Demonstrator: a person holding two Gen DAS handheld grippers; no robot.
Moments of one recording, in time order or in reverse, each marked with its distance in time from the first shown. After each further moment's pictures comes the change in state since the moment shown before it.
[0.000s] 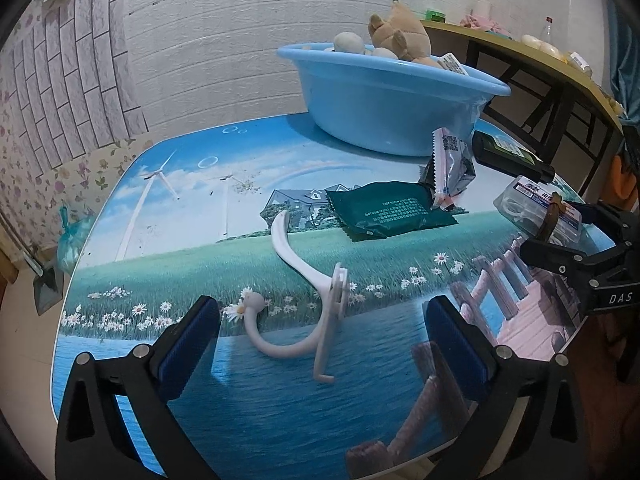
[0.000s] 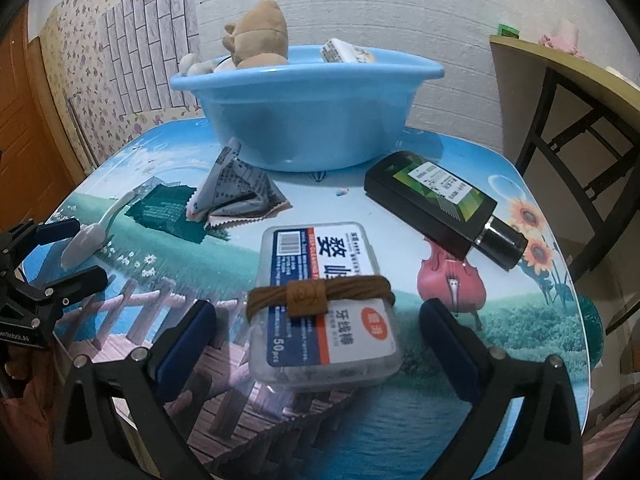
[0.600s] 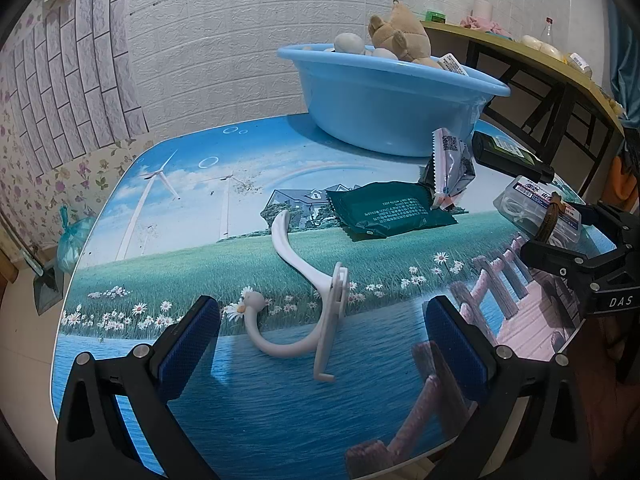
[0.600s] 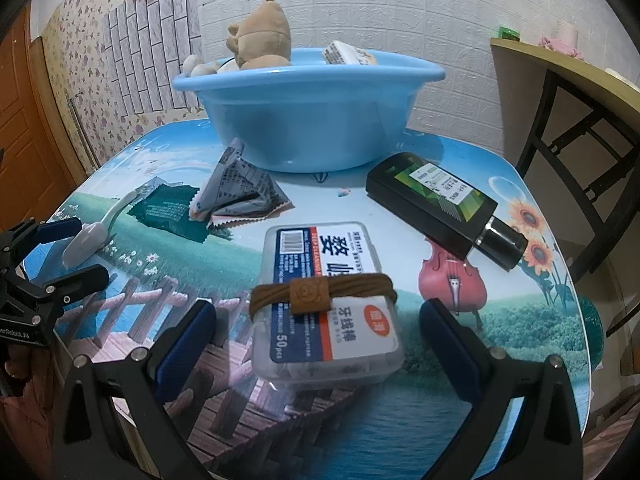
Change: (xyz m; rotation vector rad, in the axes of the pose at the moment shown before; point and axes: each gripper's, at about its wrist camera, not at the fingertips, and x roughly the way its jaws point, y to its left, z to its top) left arm 0.000 0.000 -0.001 -0.001 -0.002 -0.001; right arm -0.001 0.003 -0.002 -0.004 -0.015 0.002
